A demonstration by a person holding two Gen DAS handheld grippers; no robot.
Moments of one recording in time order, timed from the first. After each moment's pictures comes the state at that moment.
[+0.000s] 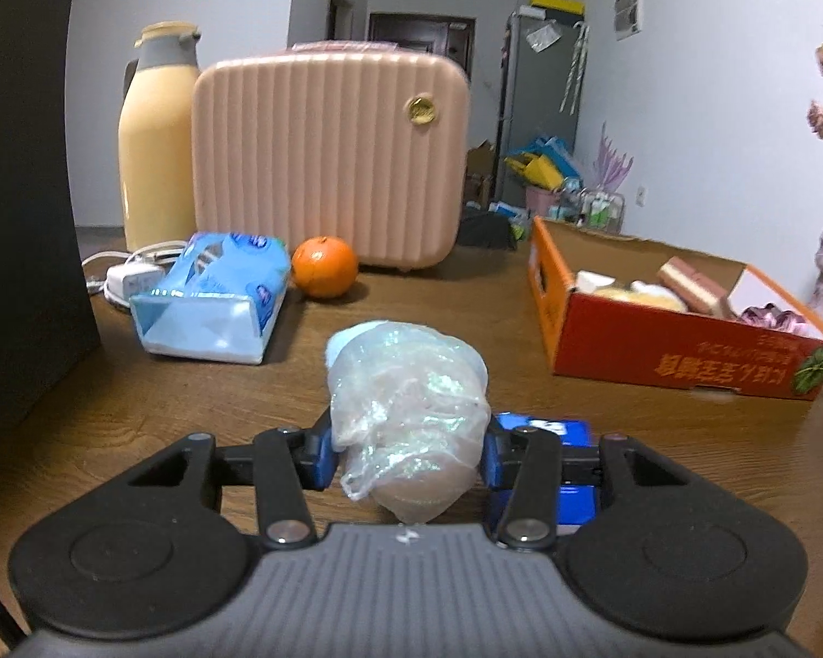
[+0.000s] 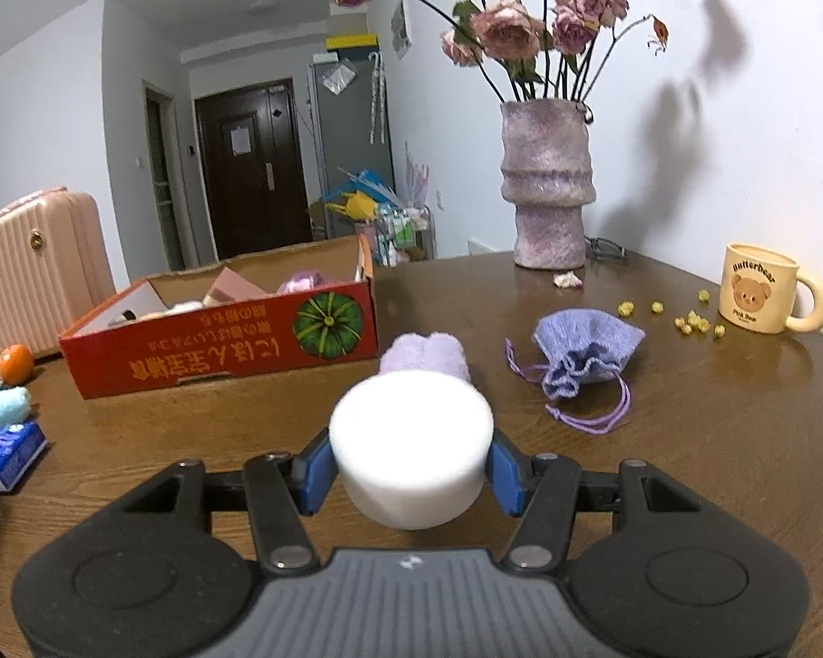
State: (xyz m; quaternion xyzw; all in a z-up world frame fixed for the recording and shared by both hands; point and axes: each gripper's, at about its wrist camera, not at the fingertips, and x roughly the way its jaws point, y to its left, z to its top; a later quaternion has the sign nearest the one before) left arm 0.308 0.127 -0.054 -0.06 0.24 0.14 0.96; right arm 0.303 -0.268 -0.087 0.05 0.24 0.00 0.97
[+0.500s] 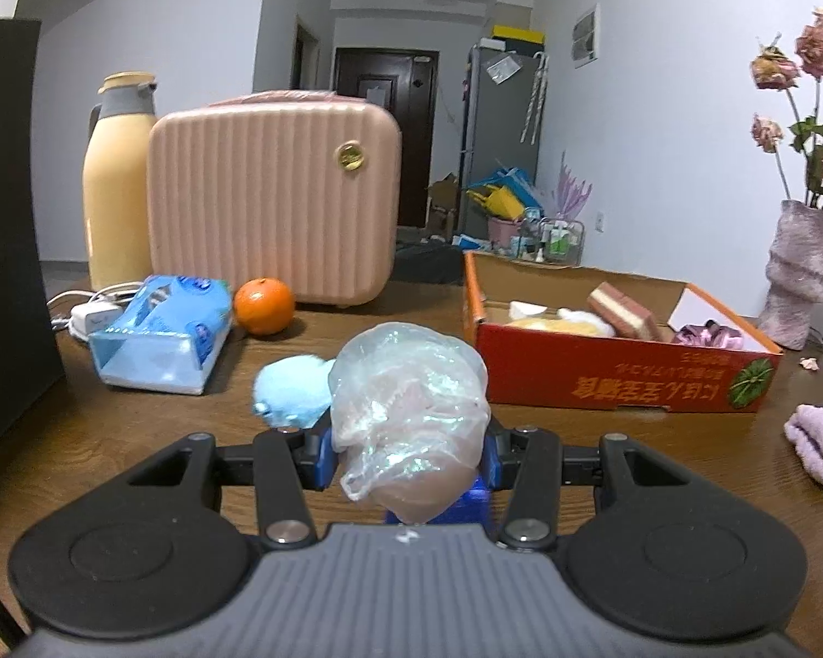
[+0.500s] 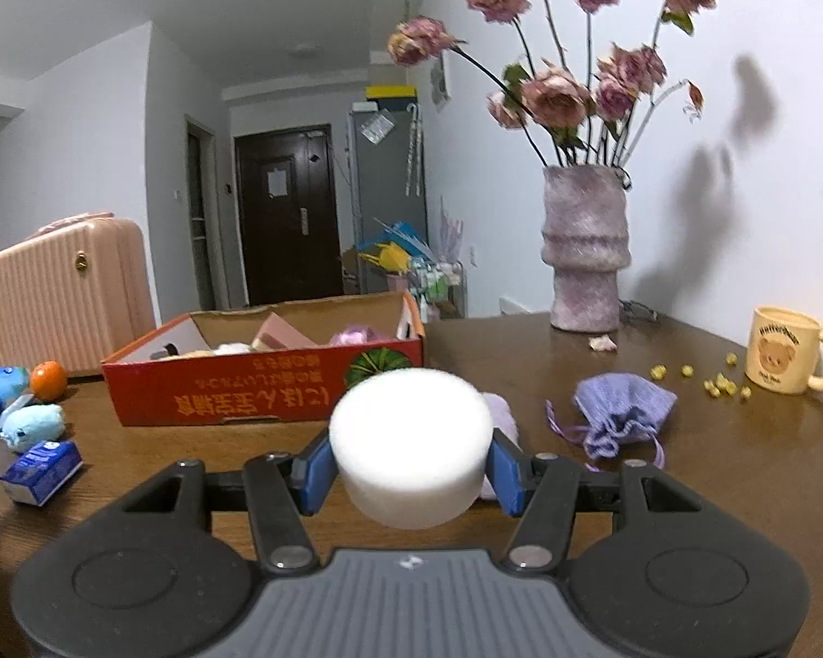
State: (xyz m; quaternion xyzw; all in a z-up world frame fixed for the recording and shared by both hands) left arm 0.297 0.081 -0.040 -0.05 0.20 0.11 0.97; right arm 0.293 -0.246 -0.076 0.03 0.17 0.04 0.98
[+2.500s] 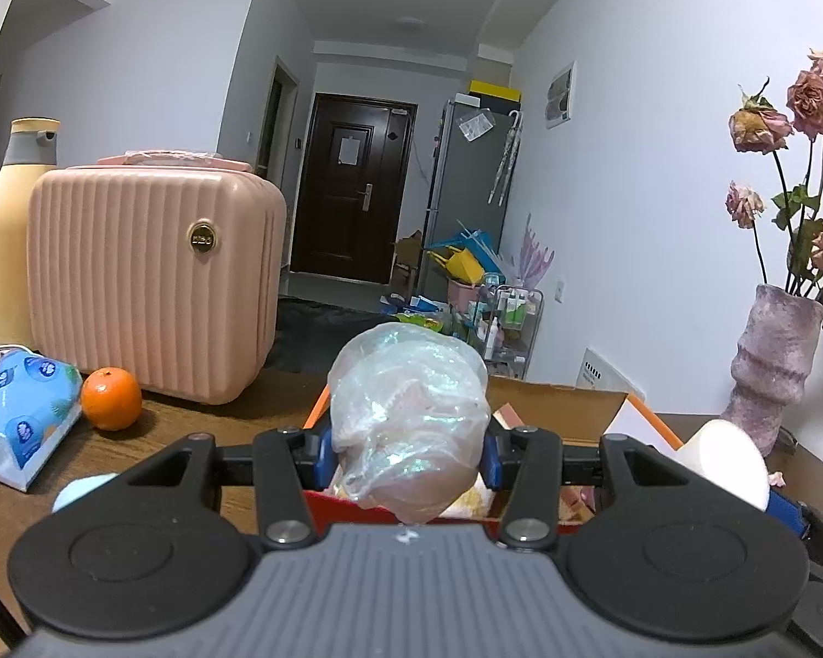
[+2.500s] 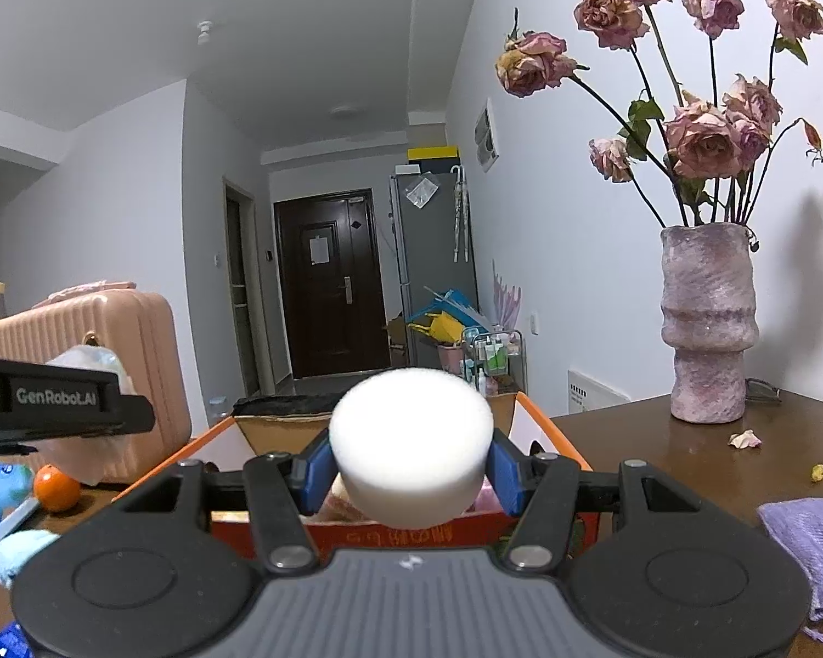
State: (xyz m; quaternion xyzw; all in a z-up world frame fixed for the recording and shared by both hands) left arm 0.413 0.009 -0.007 -0.08 0.13 0.08 0.98; right arm 0.421 -0.168 -0.061 0.05 0.09 0.08 0.99
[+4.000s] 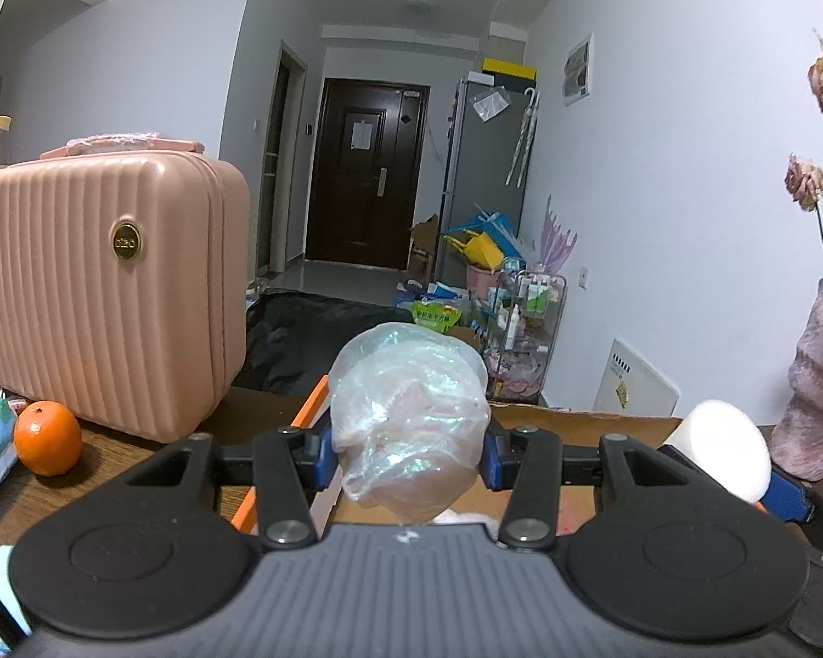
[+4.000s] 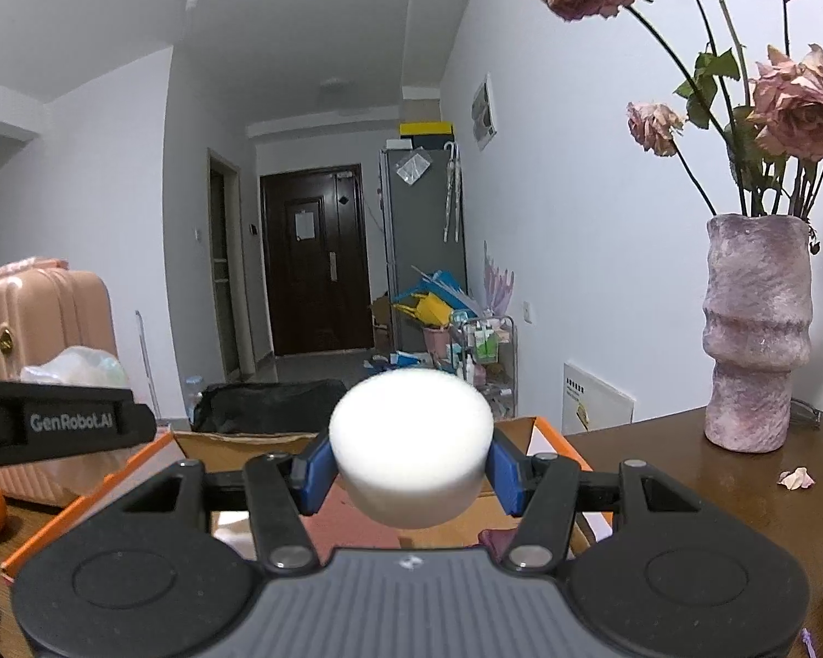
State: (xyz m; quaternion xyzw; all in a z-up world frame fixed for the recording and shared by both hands) left arm 0.518 0.004 -0.016 -0.07 0.16 0.10 0.98; right arm 0.529 -0.145 -0.064 0.03 0.12 0.06 0.99
